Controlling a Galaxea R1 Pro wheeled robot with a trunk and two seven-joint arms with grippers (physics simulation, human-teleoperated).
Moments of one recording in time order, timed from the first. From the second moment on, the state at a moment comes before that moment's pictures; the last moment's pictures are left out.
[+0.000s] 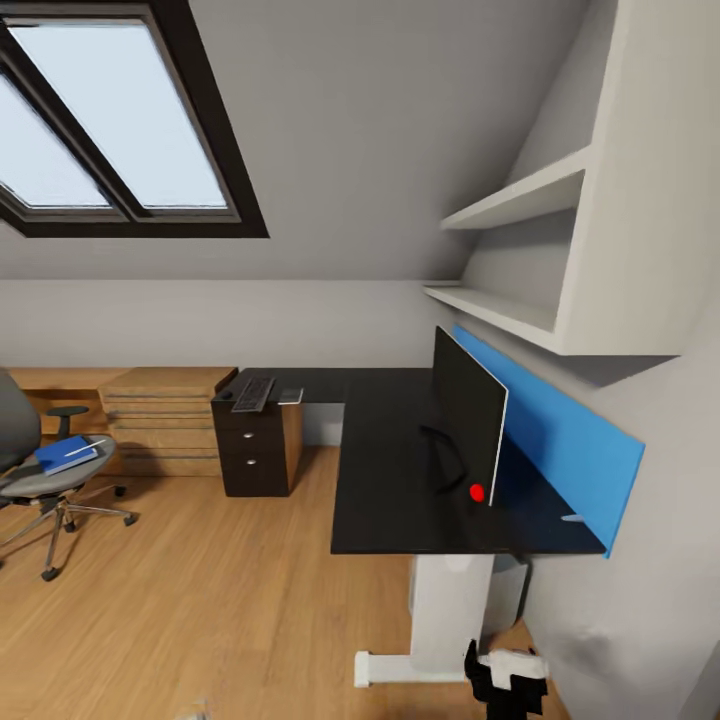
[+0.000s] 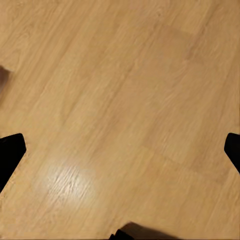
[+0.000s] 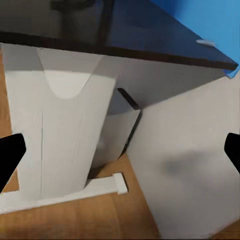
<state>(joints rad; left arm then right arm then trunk) -0.21 0.01 0.04 -0.44 0.28 0.02 0.38 -0.33 0.06 0.35 -0.30 -0.05 -0.51 -0.66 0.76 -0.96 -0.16</state>
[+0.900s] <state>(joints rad) -0.21 -0.02 -0.04 -0.22 0.21 -0.23 0.28 -0.33 0.12 0.35 -0.10 -0.06 -0.66 -0.32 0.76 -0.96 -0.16</state>
